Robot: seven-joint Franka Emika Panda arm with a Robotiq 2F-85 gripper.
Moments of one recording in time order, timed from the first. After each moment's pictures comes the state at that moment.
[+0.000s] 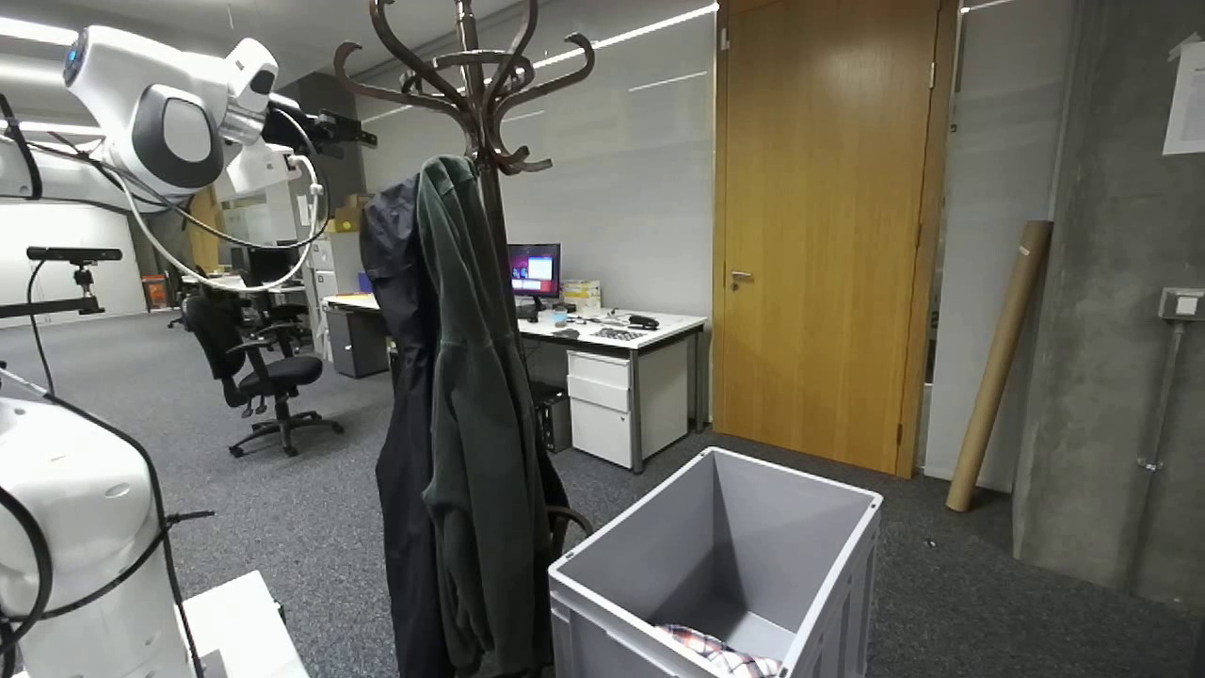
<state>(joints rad) 0.13 -0.97 0.31 -2.53 0.05 2.99 0.10</state>
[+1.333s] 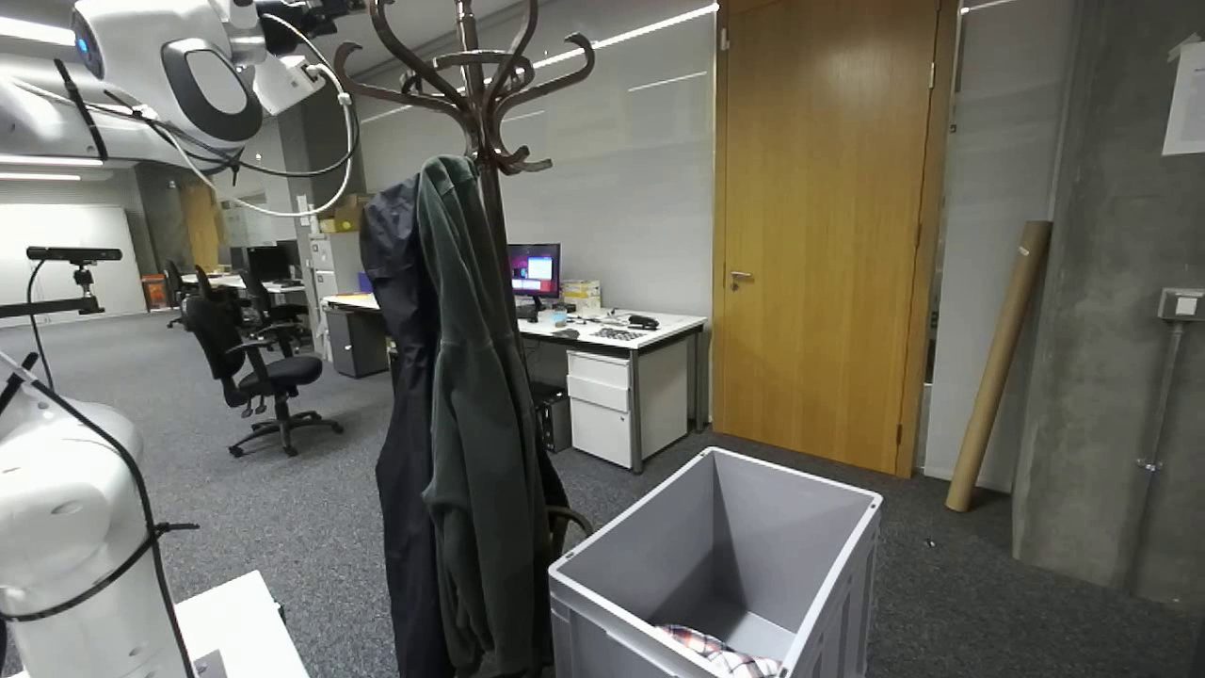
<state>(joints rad) -0.11 -0.83 0.35 -2.30 0.06 3.46 0.12</state>
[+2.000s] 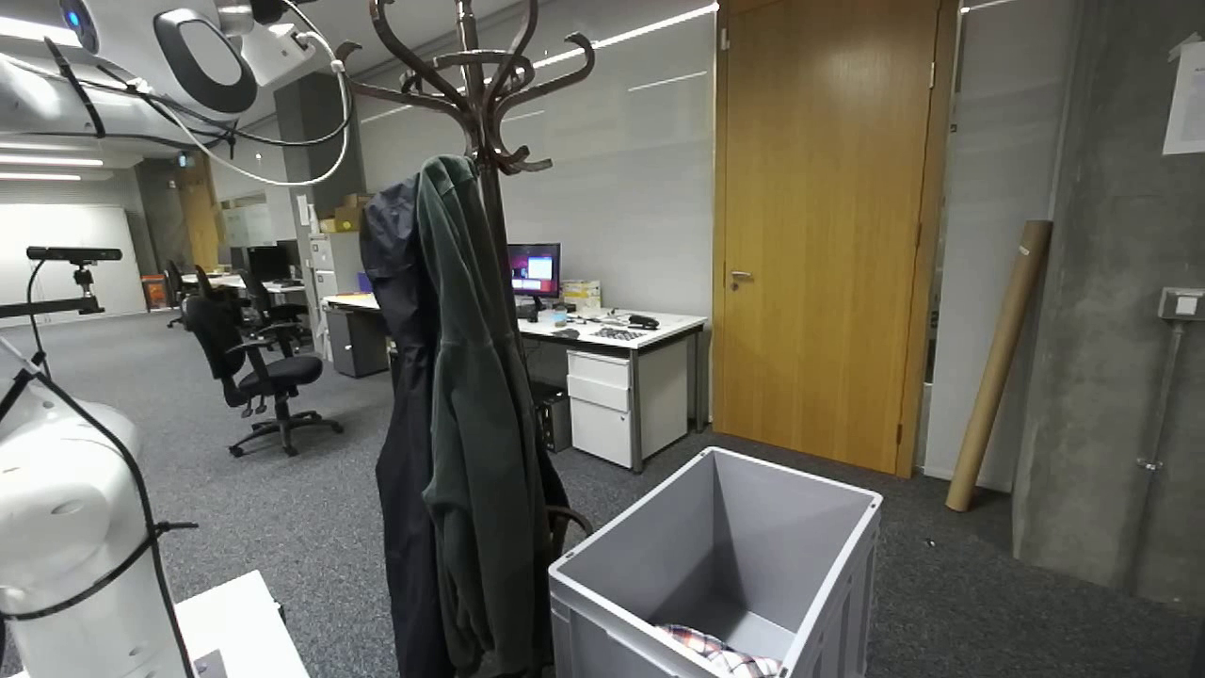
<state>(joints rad) -0.11 -0.78 0.37 -2.18 0.06 3.46 0.11</state>
